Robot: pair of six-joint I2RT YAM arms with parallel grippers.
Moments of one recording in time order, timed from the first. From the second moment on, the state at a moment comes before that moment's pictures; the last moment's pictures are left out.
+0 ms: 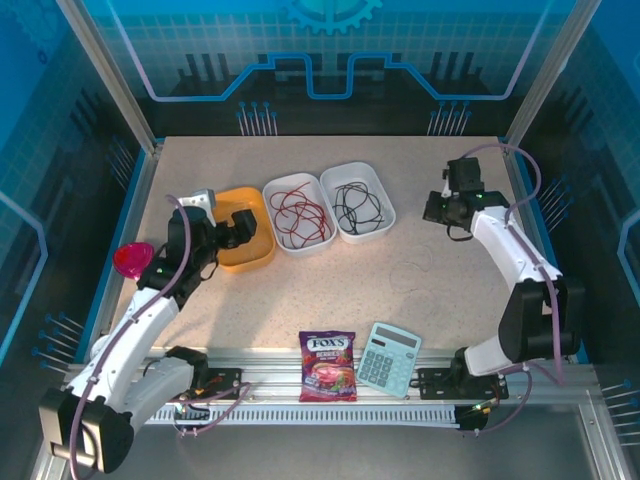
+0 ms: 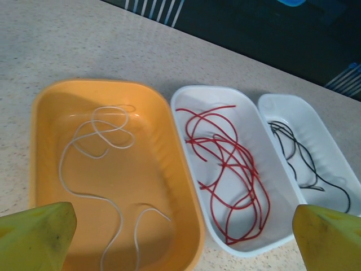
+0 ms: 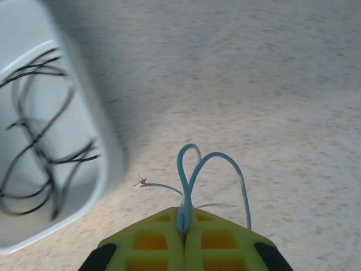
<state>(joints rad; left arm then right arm) -0.20 0.90 0.72 -0.31 -0.06 -0.50 0.11 1.46 1.16 -0.64 0.00 0.33</state>
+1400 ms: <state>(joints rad) -0.20 0.72 0.64 -0.31 -0.22 -0.62 0.90 2.48 2.43 -0.91 -0.13 0.17</state>
